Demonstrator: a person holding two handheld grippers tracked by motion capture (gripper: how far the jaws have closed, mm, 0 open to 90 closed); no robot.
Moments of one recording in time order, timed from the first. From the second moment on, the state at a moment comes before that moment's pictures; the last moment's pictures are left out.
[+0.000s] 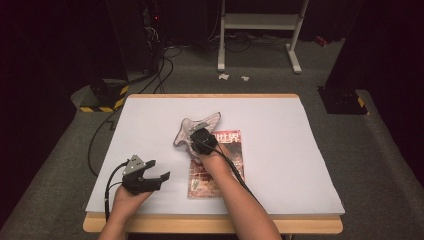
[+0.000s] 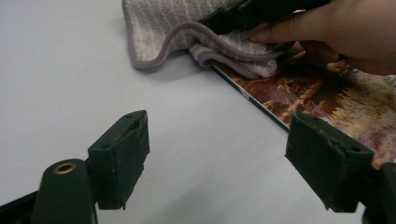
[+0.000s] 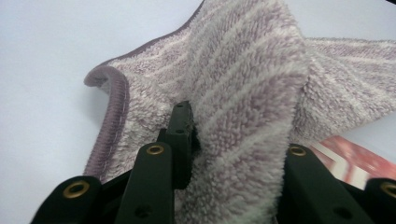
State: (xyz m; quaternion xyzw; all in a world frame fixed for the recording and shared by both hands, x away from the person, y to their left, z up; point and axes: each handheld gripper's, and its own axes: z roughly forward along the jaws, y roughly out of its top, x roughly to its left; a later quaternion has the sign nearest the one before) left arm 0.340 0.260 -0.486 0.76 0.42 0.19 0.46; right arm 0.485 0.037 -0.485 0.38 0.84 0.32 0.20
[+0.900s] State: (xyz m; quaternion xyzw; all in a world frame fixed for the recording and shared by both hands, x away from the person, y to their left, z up) left arm 0.342 0.255 -0.493 0.77 0.42 0.19 0.45; right arm 0.495 -0.096 -0.484 0.47 0.80 0.31 0.22
